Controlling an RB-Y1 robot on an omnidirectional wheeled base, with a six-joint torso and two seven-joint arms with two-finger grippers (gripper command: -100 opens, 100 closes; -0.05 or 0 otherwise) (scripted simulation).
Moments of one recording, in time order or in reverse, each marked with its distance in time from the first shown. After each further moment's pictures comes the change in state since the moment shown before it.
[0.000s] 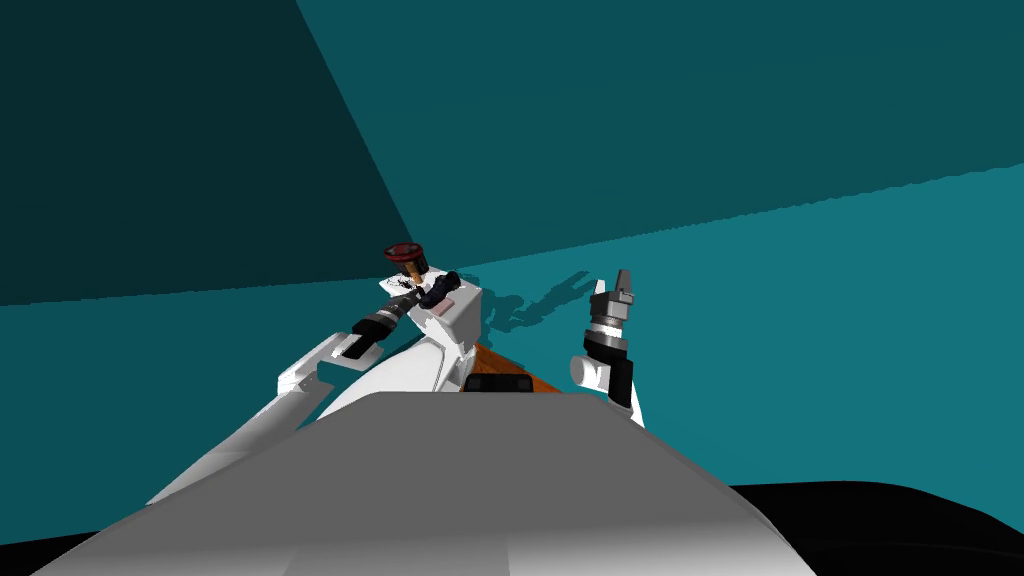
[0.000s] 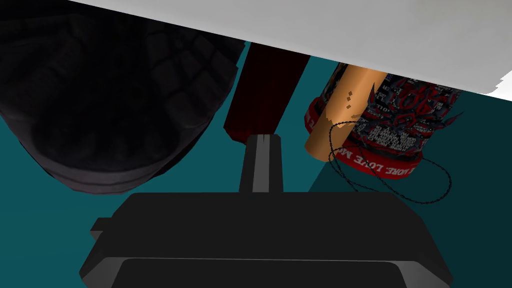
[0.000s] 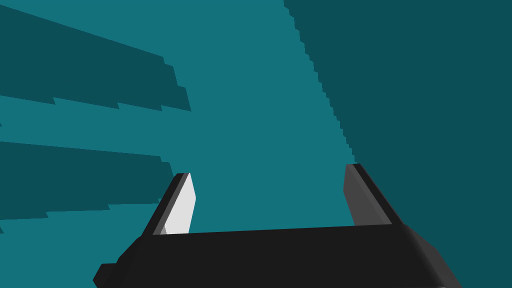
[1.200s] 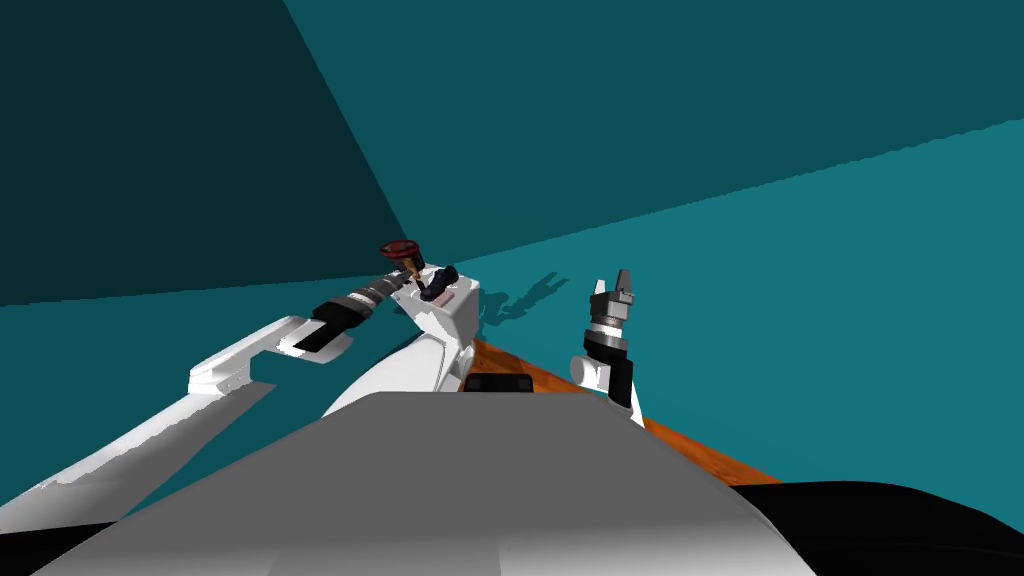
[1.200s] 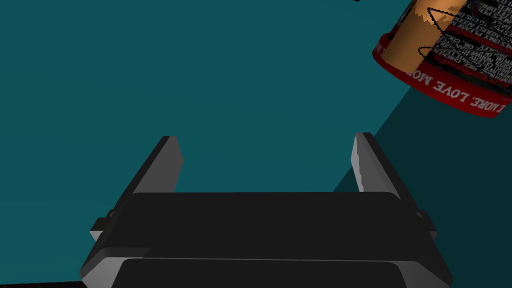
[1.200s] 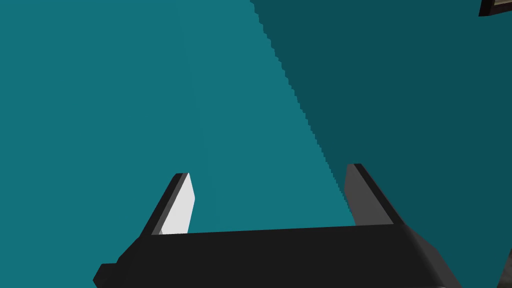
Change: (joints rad) left arm 0.078 0.243 0.070 -0.222 0.068 0.070 0.188; right arm 0.000 0.000 0.000 0.000 0.000 0.000 0.000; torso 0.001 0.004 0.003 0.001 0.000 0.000
